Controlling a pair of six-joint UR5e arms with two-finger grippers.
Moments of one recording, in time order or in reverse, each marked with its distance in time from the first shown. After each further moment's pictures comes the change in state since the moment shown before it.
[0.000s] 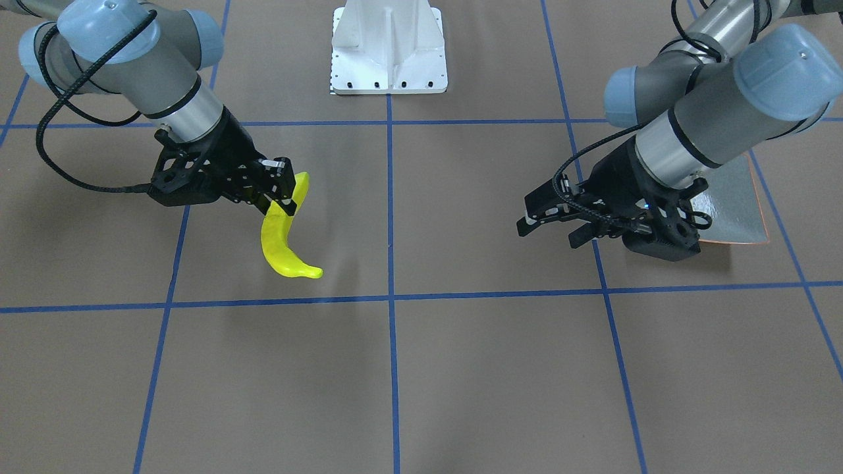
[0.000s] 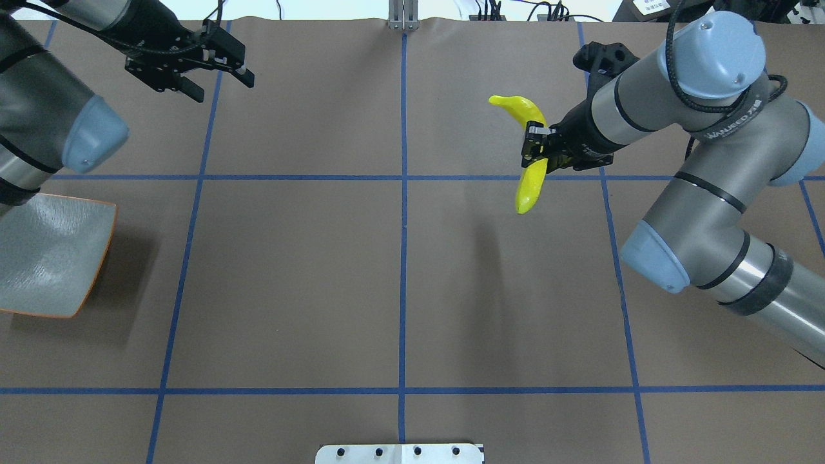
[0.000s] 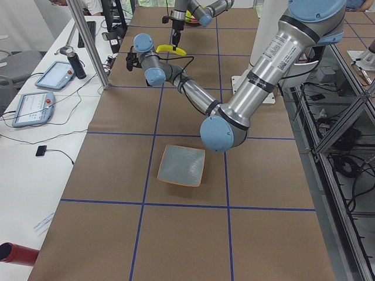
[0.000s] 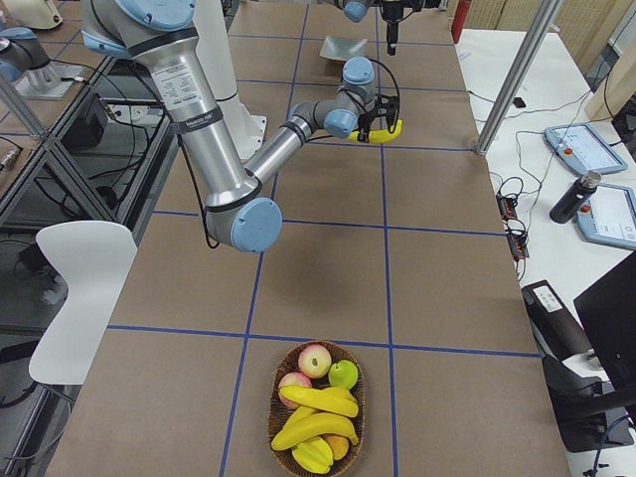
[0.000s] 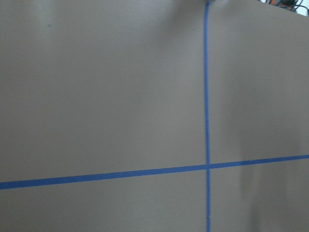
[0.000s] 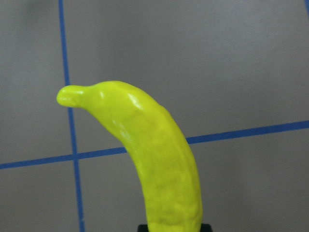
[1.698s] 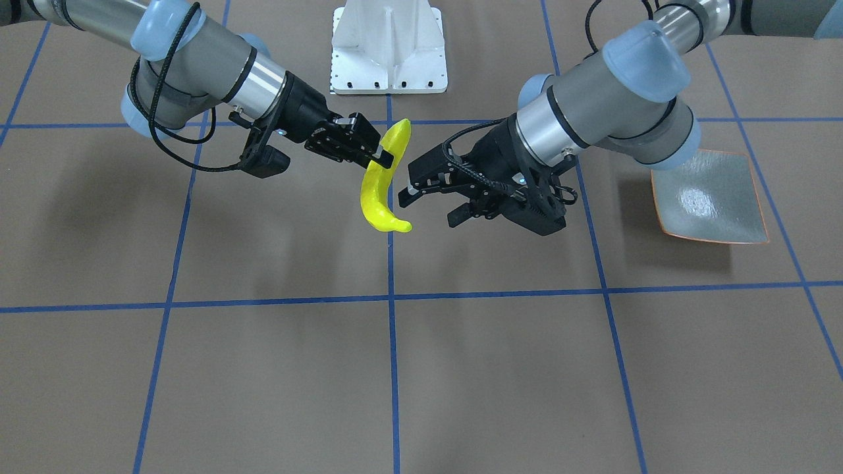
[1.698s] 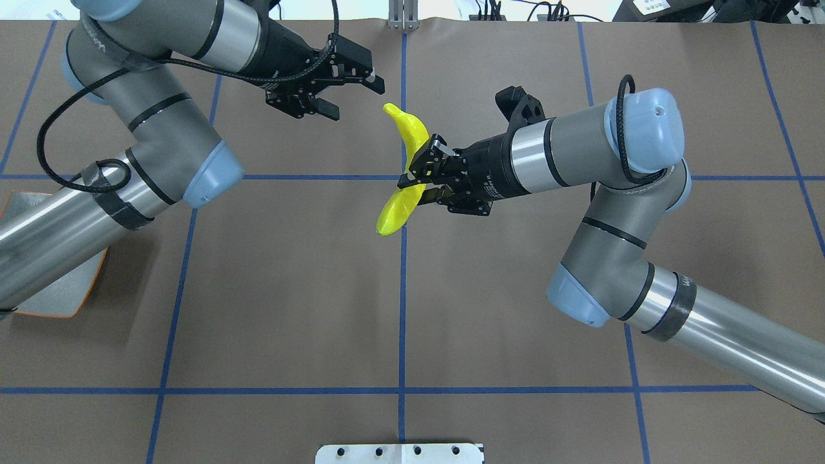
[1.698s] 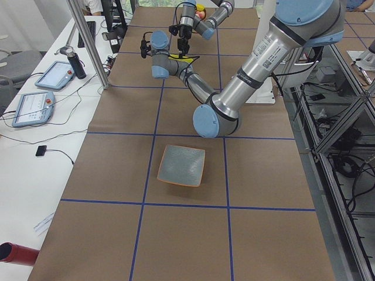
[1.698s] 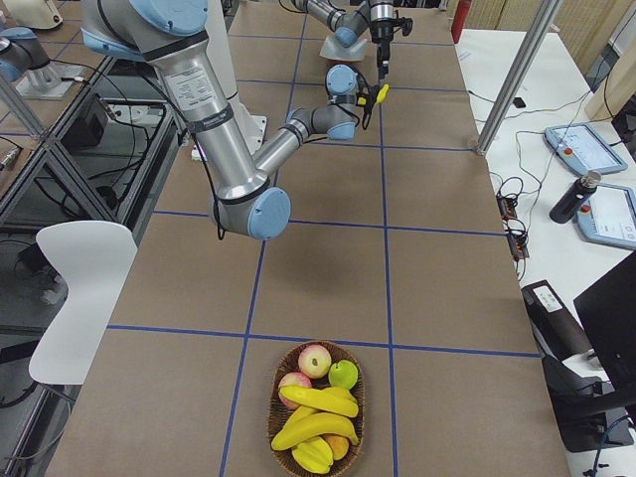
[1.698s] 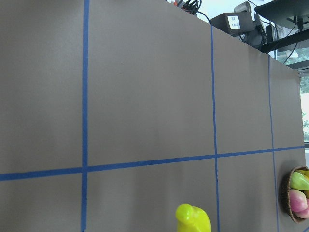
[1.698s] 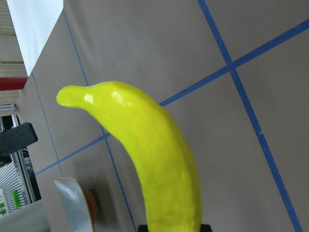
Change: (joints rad) left arm 0.169 -0.105 0.094 -0.398 0.145 -0.378; right arm -0.112 0.076 -0.150 0.599 -0.010 0.540
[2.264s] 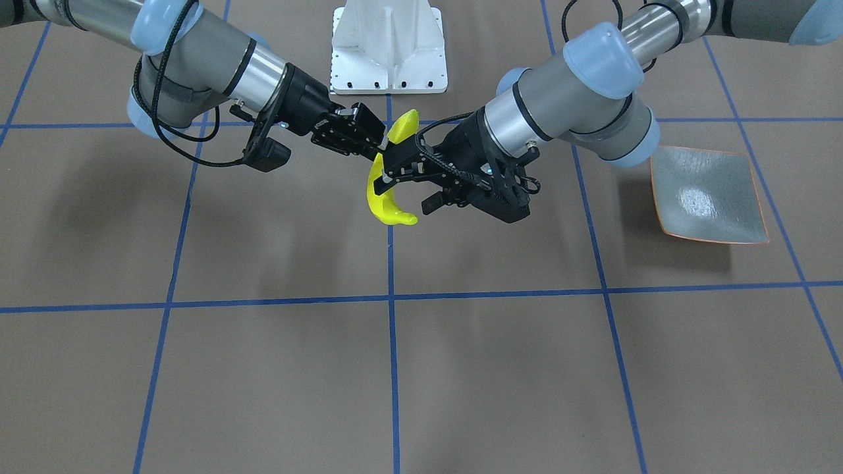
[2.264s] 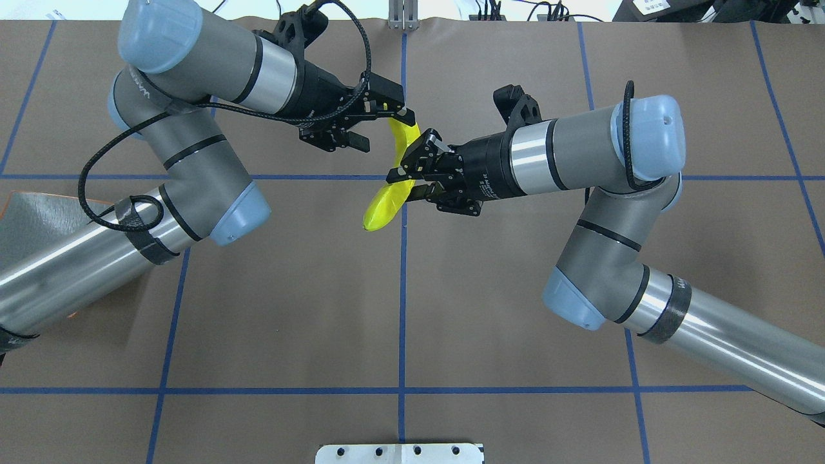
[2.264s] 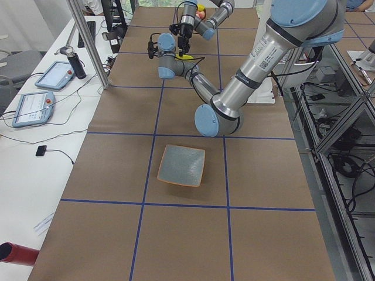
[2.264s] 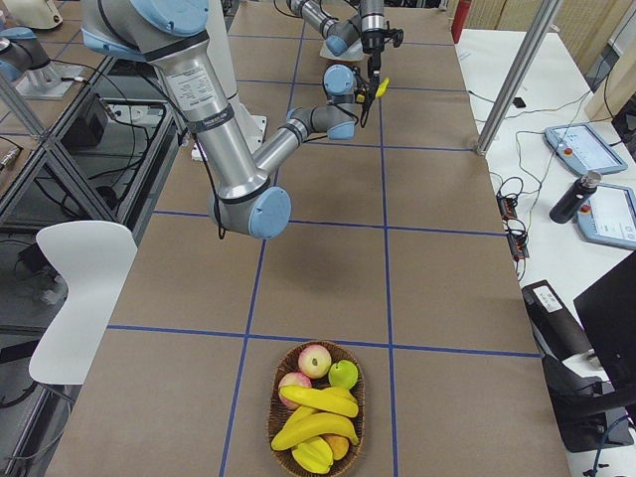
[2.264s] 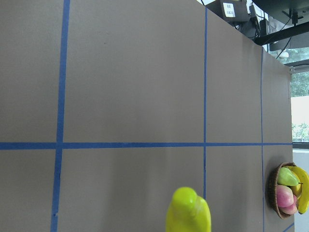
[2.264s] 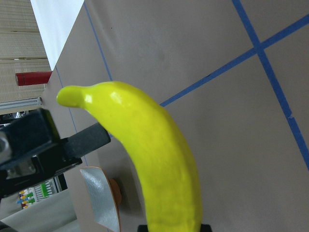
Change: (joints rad) left arm 0.062 -0.005 -0.001 -0.029 0.044 -0.043; right arm -0.006 0.003 -0.001 0.050 -0.028 0.038
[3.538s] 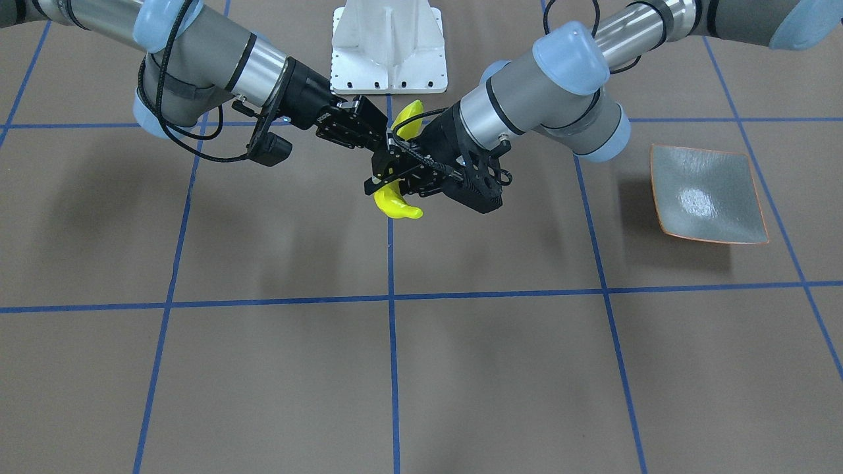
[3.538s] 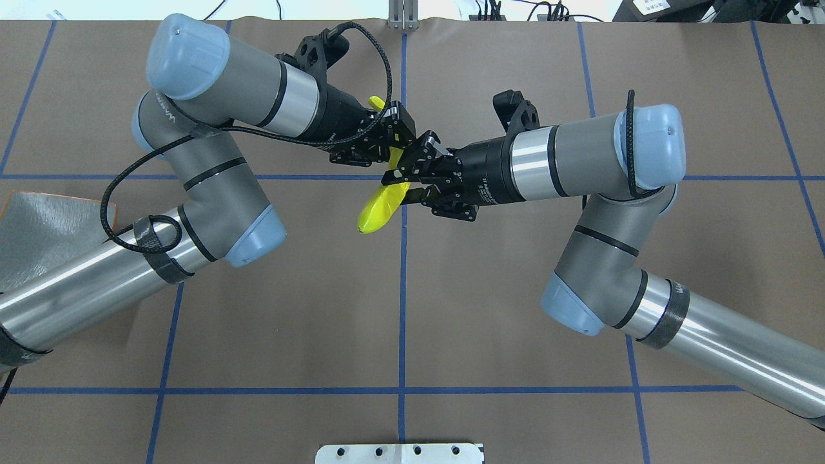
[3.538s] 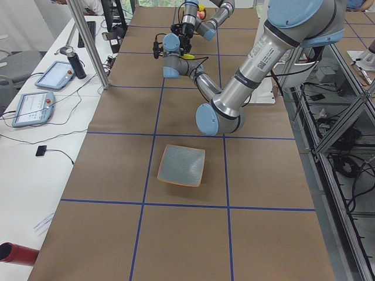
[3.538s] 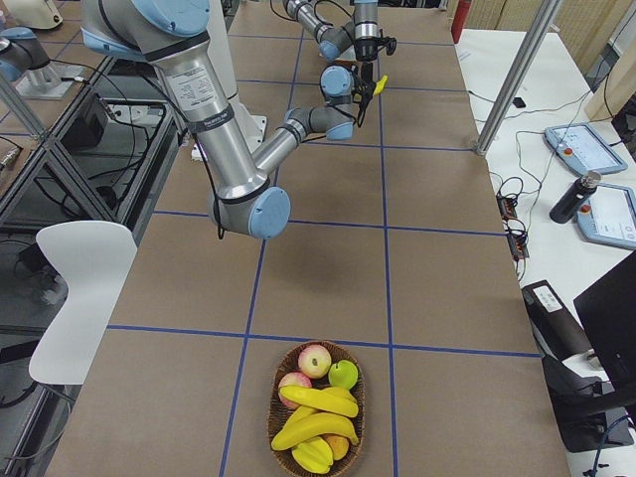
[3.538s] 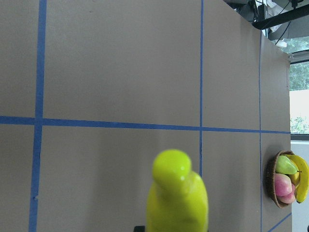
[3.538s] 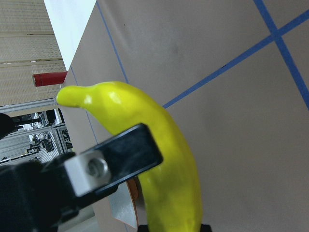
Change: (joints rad) left arm 0.047 -0.008 -0.002 0.003 0.034 -0.009; right arm -0.012 -0.005 0.002 0.049 -0.013 0.044
